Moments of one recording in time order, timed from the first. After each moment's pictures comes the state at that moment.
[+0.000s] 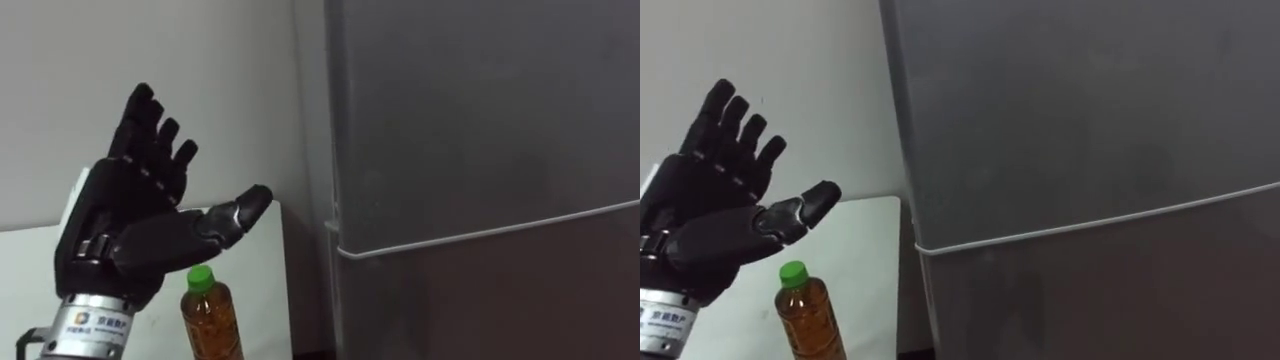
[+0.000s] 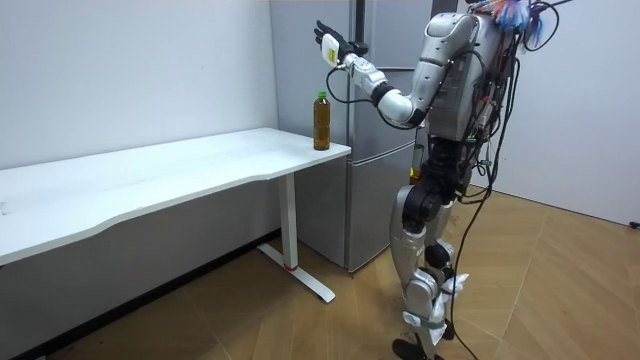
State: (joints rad) left arm -0.13 0.22 0.03 -0.40 -0.58 0.07 0.01; right arm 0.09 -0.19 -0.08 1.20 0.33 0.02 0.07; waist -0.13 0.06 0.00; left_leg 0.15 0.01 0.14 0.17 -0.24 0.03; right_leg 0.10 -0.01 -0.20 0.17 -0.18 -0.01
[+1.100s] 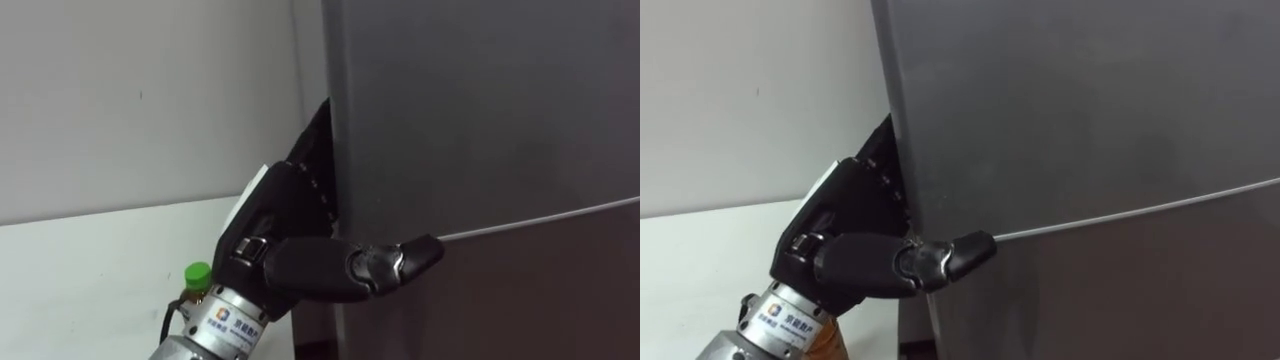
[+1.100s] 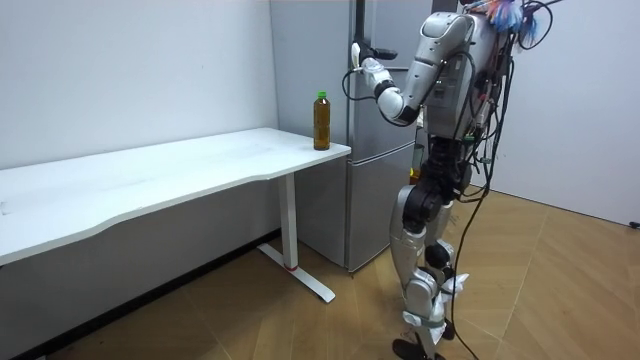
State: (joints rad) left arm -0.24 0.15 -0.20 -0.40 -0.62 0.18 -0.10; right arm 0.04 -0.22 0.14 1.16 0.31 0.07 0.07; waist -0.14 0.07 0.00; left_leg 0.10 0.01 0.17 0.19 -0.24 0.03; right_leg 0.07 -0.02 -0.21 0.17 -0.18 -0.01
